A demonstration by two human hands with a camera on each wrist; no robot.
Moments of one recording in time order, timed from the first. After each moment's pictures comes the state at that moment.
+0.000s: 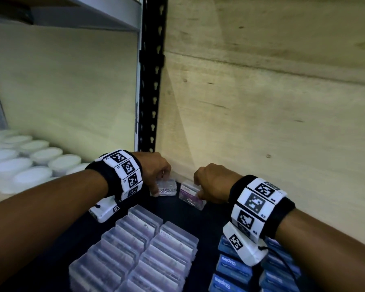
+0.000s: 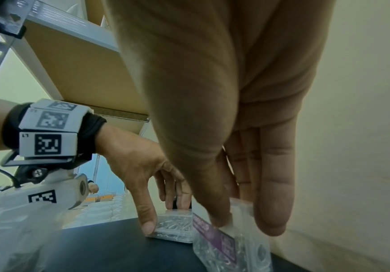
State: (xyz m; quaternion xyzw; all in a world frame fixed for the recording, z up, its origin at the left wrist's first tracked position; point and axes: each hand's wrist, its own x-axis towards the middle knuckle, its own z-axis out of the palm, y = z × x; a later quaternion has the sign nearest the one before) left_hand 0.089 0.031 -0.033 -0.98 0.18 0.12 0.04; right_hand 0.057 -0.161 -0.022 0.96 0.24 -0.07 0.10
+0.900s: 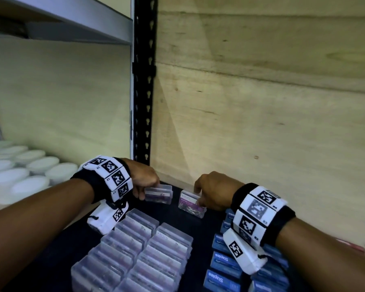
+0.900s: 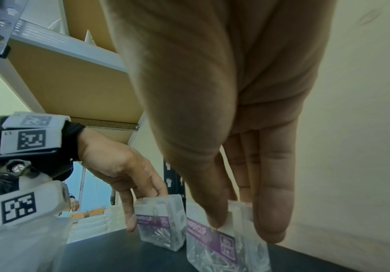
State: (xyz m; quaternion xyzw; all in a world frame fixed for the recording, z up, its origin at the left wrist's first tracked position) left_hand 0.069 0.032 -0.030 -0.94 0.02 0.27 -0.20; right_hand 0.045 -0.180 -0.026 0.97 0.22 -0.08 0.07
